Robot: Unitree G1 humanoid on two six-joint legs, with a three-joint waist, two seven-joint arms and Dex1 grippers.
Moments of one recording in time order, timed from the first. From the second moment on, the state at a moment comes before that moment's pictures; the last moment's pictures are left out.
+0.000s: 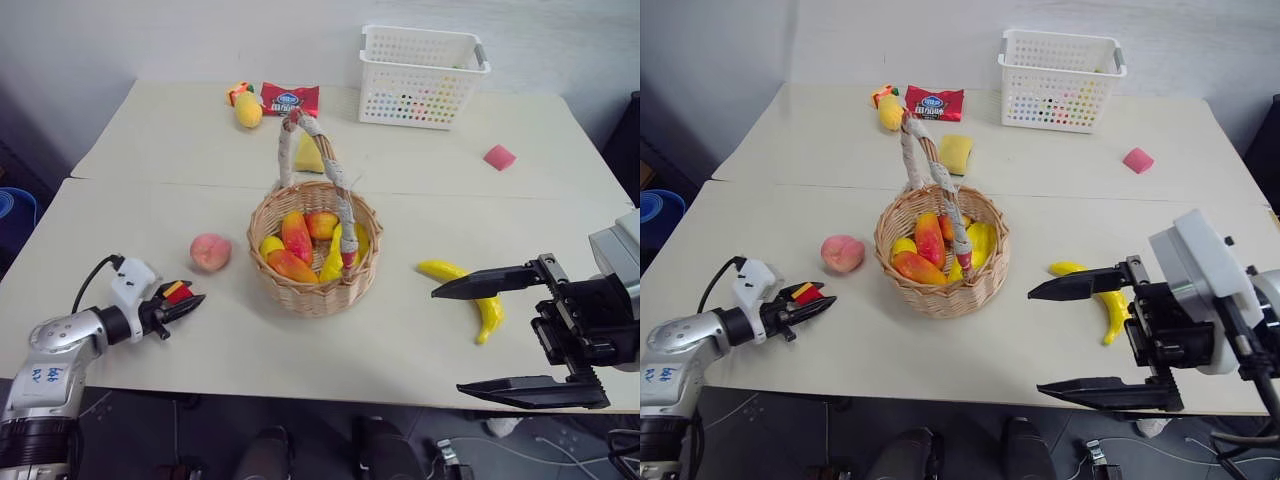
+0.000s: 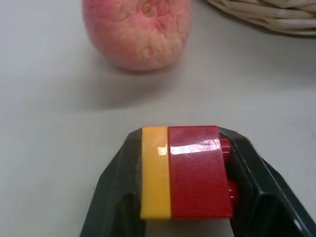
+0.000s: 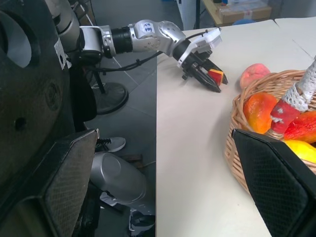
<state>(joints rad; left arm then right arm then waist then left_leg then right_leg) -0.07 0.74 0.28 0.07 -0.33 0.29 -0.80 -0.14 -1.16 -0.57 -0.70 1.29 0.82 1.13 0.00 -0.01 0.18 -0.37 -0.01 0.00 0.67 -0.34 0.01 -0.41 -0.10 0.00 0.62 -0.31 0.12</state>
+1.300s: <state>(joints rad) -0.50 0.89 0.13 0.27 -0.37 0.45 -0.90 -0.30 -1.06 -0.37 -0.56 1.08 0.69 1.10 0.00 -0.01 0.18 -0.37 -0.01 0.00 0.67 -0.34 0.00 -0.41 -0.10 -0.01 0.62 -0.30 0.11</state>
